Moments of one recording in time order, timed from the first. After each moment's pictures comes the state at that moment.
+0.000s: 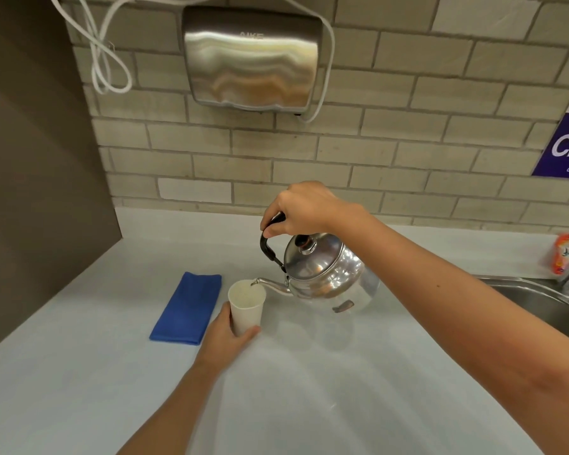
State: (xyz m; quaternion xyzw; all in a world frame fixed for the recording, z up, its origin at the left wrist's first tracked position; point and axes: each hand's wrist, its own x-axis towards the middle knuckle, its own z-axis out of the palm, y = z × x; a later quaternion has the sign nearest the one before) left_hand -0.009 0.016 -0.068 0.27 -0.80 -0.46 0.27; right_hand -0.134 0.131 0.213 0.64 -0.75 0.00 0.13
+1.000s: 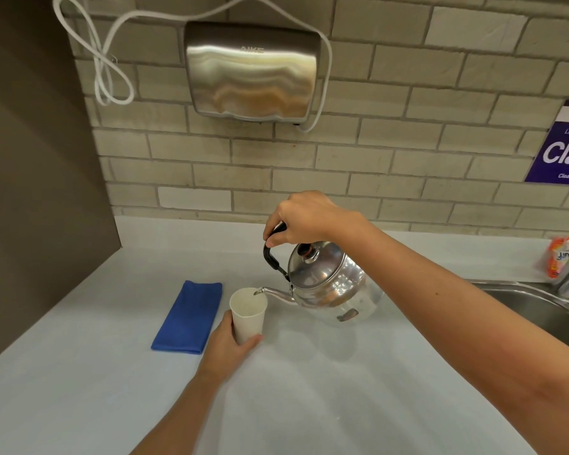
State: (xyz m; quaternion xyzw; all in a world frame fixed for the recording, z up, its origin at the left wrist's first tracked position) left_hand -0.009 0.016 -0.068 0.27 -0.80 -0.46 0.27; right_hand -0.129 0.130 0.215 0.63 -0.77 -0.02 0.12
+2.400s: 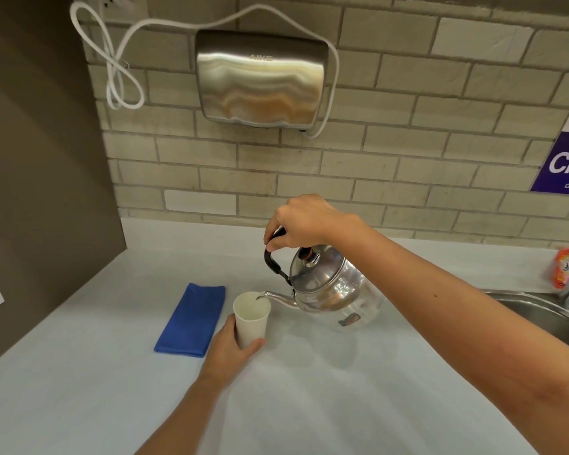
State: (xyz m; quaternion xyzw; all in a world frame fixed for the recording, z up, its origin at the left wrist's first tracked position) left_hand -0.008 0.016 -0.066 0.26 -0.79 -0.48 0.28; right_hand -0.121 0.122 0.220 0.64 -0.76 -0.05 0.13
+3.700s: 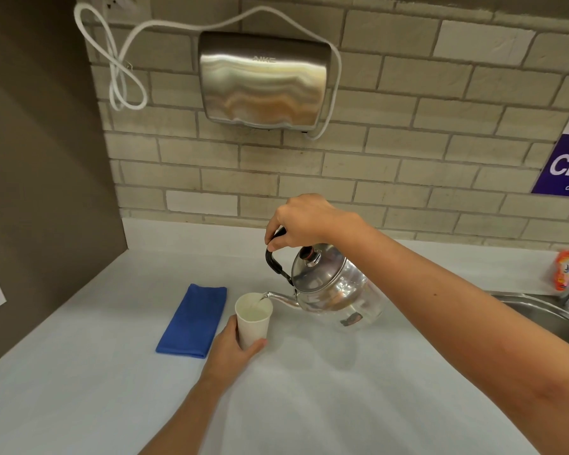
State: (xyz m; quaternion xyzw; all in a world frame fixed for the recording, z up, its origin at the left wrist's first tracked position) left_hand -0.008 0.015 -0.068 0.25 -0.79 -0.48 0.28; right_hand -0.120 0.118 0.222 0.64 -0.75 -0.06 0.12
